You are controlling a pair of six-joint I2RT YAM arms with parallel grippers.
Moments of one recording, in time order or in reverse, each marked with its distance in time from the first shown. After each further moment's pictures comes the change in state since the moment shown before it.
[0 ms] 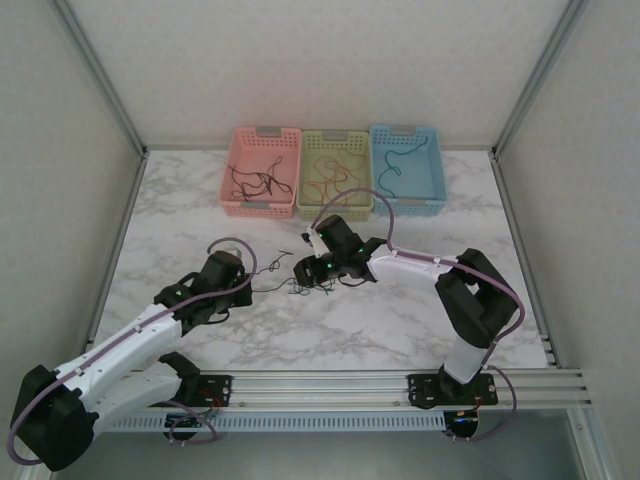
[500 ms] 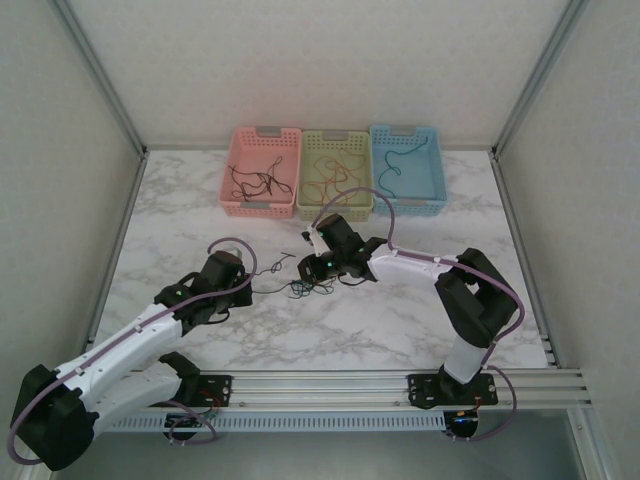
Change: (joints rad) left arm 0.000 0.001 0.000 0.001 0.000 0.000; right arm -0.006 0.002 0.000 0.015 -0.012 0.013
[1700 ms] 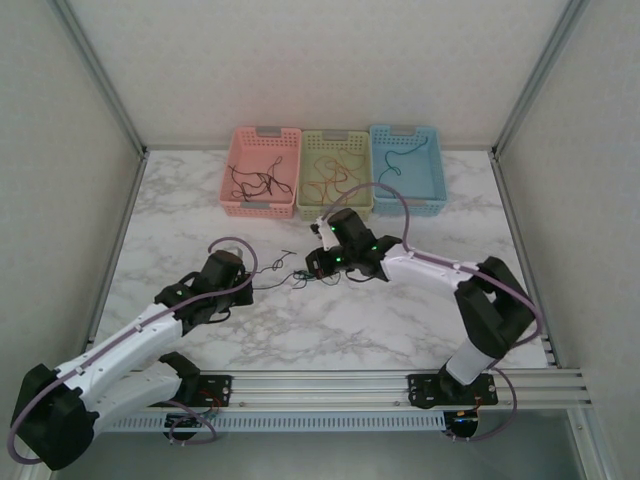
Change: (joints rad) left arm 0.000 -0.007 0.000 0.022 -0.001 -0.001; right arm -0.056 -0.137 -0.054 0.010 -0.024 0.006
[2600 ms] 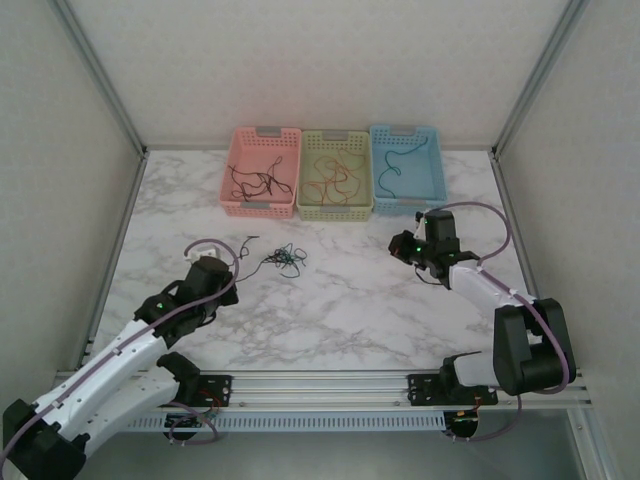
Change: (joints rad) left arm 0.005 -0.156 0.010 -0.127 -0.175 -0.044; right arm -0.524 -0.253 -0.331 0.116 -0.007 0.227
